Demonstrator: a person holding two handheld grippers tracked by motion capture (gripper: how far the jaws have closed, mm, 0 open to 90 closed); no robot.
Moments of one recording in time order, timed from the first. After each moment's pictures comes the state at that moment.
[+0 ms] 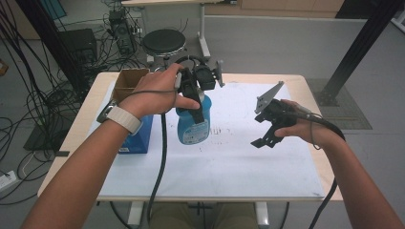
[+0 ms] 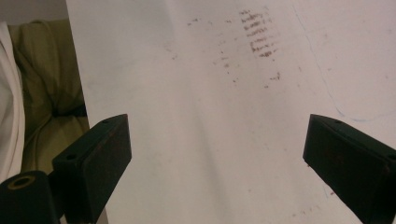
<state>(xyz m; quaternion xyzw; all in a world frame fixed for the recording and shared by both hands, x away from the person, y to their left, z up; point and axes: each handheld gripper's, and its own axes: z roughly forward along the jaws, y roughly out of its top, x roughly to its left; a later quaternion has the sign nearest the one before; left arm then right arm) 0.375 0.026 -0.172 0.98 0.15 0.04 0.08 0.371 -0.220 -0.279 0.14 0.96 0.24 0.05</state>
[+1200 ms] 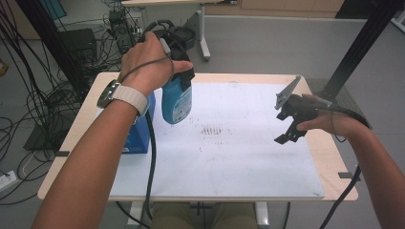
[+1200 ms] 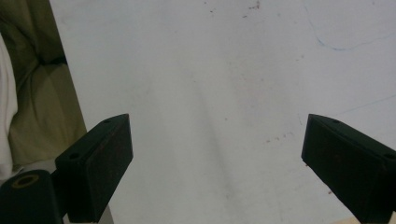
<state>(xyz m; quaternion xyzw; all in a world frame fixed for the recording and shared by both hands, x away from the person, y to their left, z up) 0.406 0.058 -0.116 0.90 0.43 0.09 0.07 0.388 -0.270 -0.275 0.15 0.97 0.17 0.03</state>
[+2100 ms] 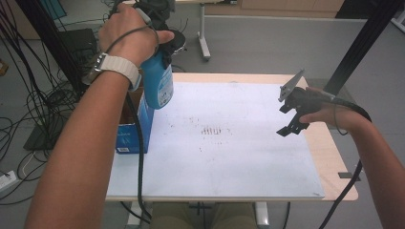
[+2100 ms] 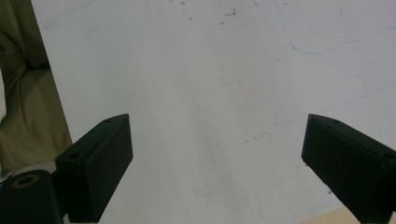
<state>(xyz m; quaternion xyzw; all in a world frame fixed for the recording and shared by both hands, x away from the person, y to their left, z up) 0.419 0.101 -0.067 0.83 0.55 0.10 0.07 0.403 -0.278 -0.266 0.16 0.97 0.18 0.05</state>
